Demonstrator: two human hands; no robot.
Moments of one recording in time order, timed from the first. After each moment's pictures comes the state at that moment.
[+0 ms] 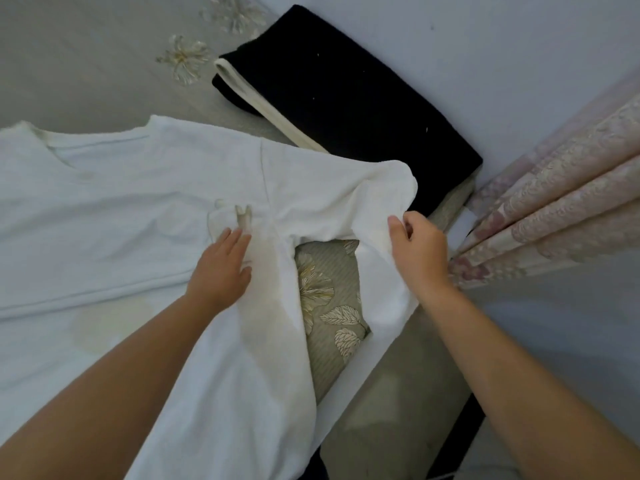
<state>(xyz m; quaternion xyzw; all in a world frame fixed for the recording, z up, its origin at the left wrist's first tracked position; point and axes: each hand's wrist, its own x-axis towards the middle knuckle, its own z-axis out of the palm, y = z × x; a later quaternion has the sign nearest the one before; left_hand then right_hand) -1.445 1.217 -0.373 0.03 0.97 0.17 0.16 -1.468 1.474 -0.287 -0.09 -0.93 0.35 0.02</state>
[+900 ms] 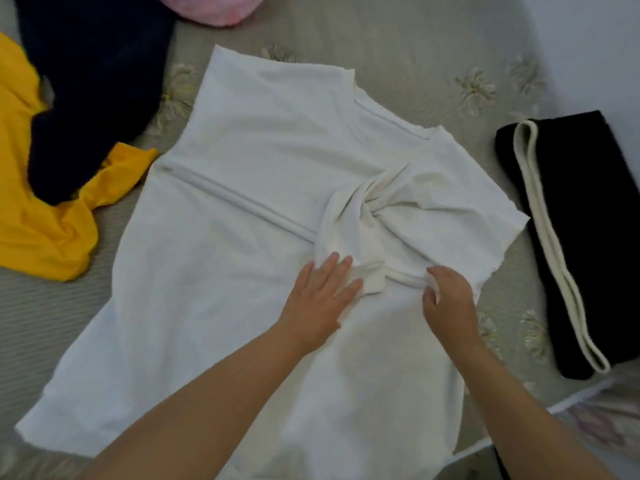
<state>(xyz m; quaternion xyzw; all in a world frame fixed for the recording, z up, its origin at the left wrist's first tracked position) -1.305 1.052 -0.401 -0.02 0.98 0.17 0.11 -1.424 1.222 -0.360 0.23 -0.96 0.13 -0.07</state>
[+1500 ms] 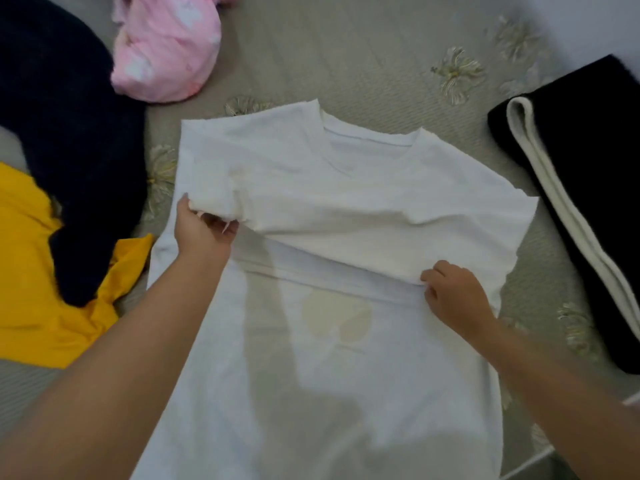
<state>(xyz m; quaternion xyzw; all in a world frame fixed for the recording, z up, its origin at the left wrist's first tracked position) -1.404 0.886 -0.345 -0.53 0.24 0.78 -0.22 -1.484 1.209 -0.354 0.38 -0.92 0.00 -0.11</state>
